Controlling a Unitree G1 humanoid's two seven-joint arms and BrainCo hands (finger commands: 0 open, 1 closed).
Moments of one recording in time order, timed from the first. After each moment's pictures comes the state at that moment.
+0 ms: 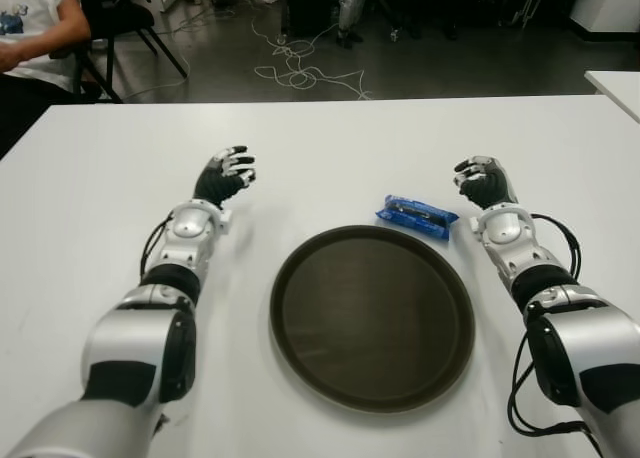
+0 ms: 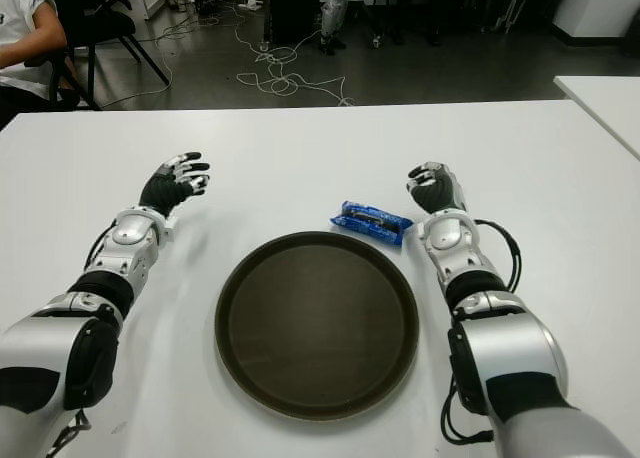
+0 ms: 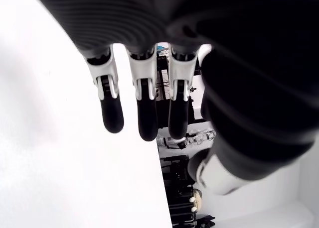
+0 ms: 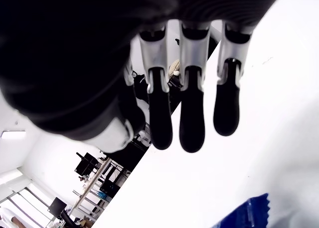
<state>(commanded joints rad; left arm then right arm) -0.86 0.14 0.14 1.30 0.04 -0.28 -0.07 -0.83 -0.23 0.05 1.32 -0.28 -0.21 -0.27</state>
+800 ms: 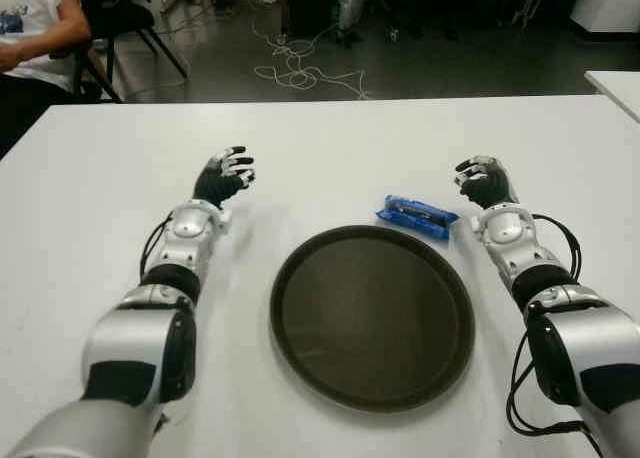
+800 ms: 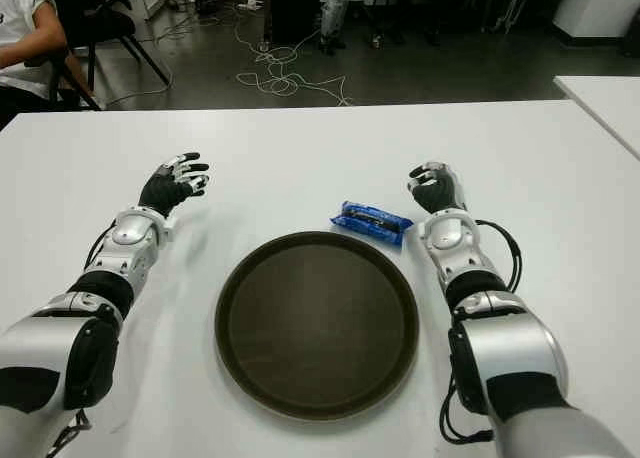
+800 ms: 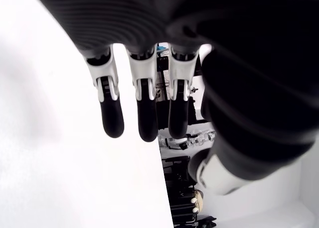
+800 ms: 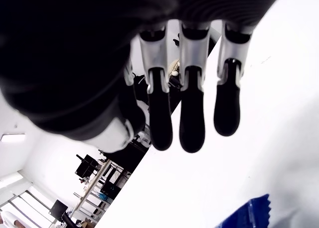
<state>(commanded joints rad) -0.86 0.14 0.14 1.30 0.04 -0.27 -0.08 -0.82 -0.23 0.04 1.32 -0.27 -0.21 -0.26</state>
